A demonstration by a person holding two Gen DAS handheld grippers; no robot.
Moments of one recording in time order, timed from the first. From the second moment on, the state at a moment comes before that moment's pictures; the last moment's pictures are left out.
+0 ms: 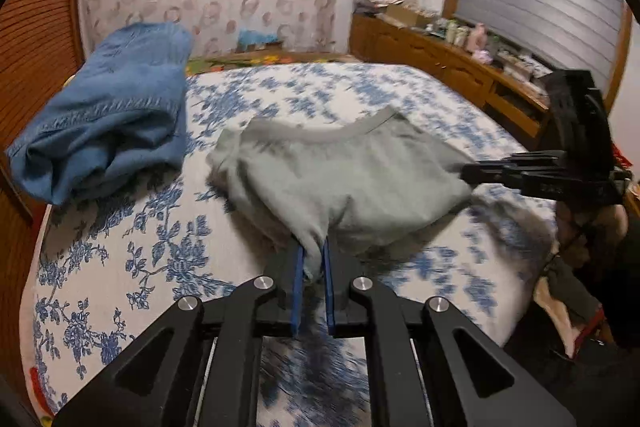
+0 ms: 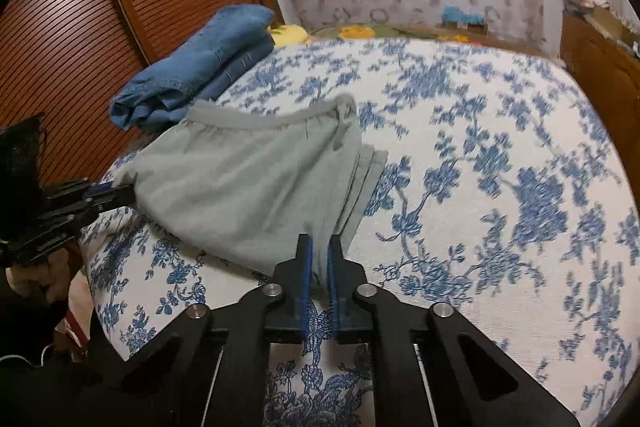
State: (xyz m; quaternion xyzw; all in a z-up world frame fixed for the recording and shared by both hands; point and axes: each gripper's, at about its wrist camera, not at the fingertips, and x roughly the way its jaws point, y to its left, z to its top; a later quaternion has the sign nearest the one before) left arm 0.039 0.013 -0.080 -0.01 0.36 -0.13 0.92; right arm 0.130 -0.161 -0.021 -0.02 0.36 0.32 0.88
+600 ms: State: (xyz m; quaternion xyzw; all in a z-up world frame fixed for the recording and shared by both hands) left arm -0.009 0.004 -0.082 0.01 0.39 -0.16 0.91; right arm 0.058 -0.187 -0.012 -0.03 0.36 0.34 0.87
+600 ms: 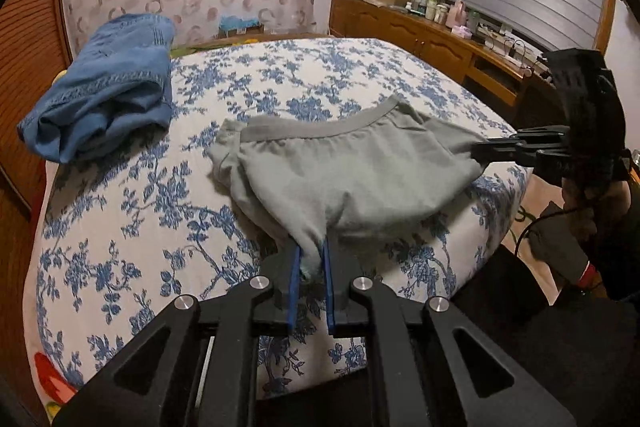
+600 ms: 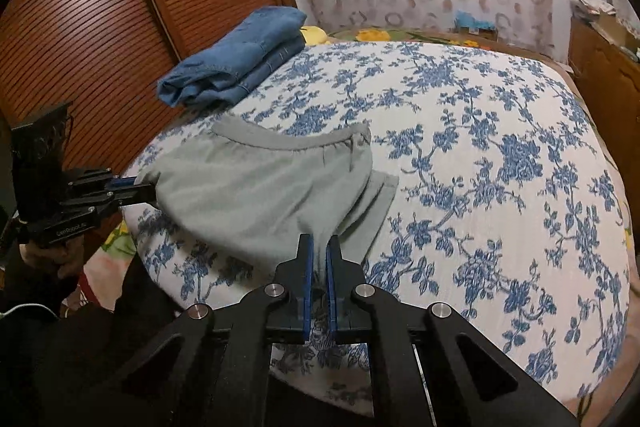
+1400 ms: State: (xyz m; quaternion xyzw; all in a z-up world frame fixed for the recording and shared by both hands) left arm 0.031 0.025 -0.076 -0.02 0.37 -0.11 0.92; right arm 0.052 -0.180 0.007 -0.04 0.32 0.30 0.90
